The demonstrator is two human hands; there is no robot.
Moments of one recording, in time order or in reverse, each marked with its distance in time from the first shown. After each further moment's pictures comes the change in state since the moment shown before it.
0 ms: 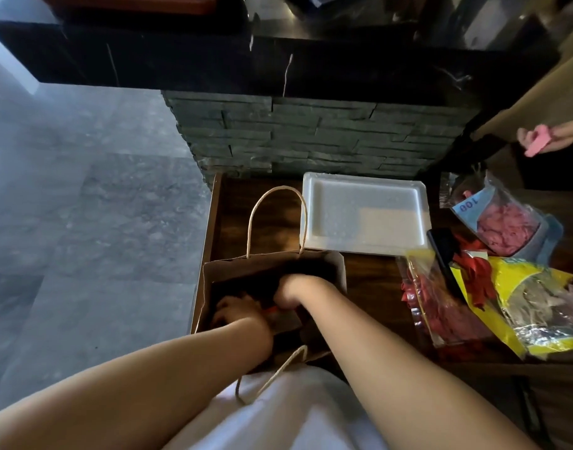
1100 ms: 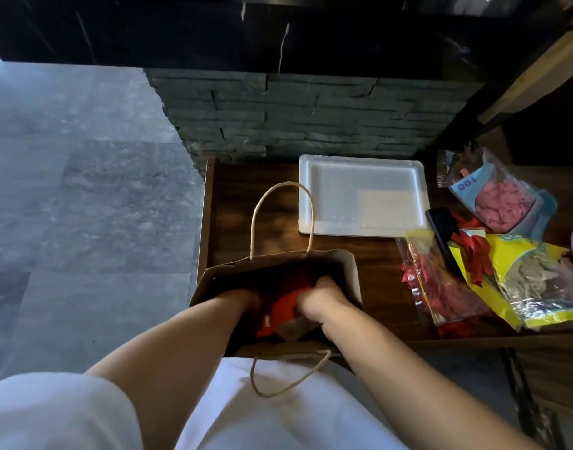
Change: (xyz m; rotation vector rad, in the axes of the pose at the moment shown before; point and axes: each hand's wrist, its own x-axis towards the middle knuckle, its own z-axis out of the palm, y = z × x) left_hand 0.039 -0.035 -0.005 -0.924 -0.569 -0.053; right_hand -0.019 0.038 0.032 0.607 0.322 0.198
